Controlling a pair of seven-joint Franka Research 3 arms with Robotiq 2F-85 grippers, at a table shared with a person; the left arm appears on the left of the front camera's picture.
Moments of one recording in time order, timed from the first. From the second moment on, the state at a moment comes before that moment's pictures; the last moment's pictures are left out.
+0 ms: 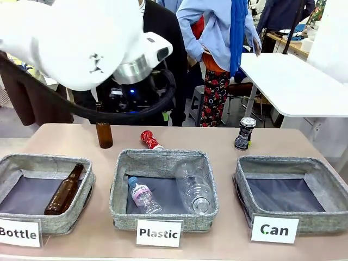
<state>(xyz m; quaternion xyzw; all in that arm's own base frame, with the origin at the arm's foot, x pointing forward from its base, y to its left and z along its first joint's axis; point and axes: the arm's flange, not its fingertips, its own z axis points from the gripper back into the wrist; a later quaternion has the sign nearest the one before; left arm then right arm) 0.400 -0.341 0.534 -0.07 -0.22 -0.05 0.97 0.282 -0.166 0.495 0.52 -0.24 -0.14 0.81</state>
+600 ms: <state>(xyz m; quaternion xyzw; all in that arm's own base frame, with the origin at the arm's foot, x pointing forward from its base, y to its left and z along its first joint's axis) 0.405 -0.290 0.563 -0.10 -0.03 -0.23 0.97 0.282 -0.166 0.494 0.52 -0.24 -0.14 0.81</state>
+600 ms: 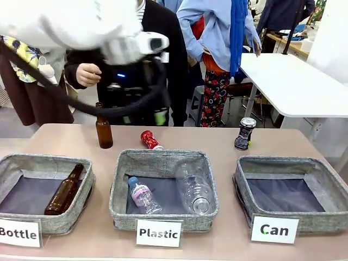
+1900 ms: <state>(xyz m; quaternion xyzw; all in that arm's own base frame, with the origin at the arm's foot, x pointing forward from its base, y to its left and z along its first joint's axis) 0.256 0.149 0.587 -0.32 -0.17 0.29 0.88 0.282 -0.166 0.494 0.52 -0.24 -0.14 0.81</state>
